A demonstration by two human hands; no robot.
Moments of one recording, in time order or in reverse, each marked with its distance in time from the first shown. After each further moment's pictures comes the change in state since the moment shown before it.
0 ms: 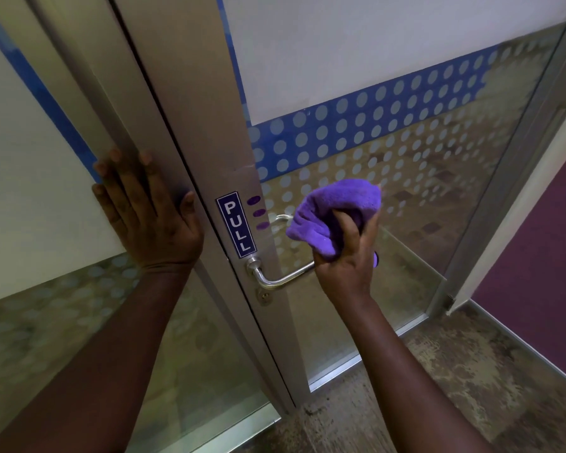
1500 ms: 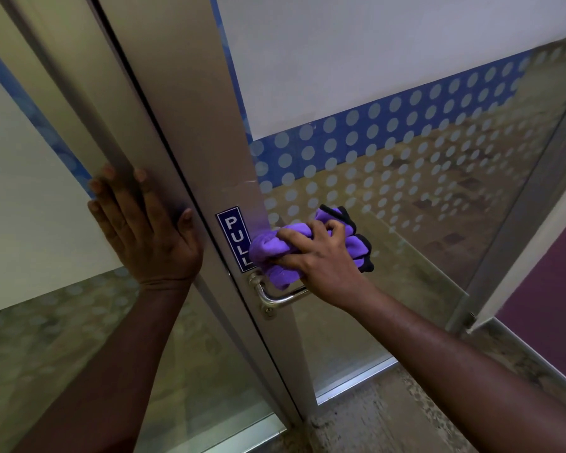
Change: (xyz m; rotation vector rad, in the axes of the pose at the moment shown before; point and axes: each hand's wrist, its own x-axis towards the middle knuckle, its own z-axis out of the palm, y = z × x) left_hand 0.000 0.001 0.000 0.013 0.007 -0.004; right_hand 0.031 0.014 0.024 -0.434 -0.582 -0.632
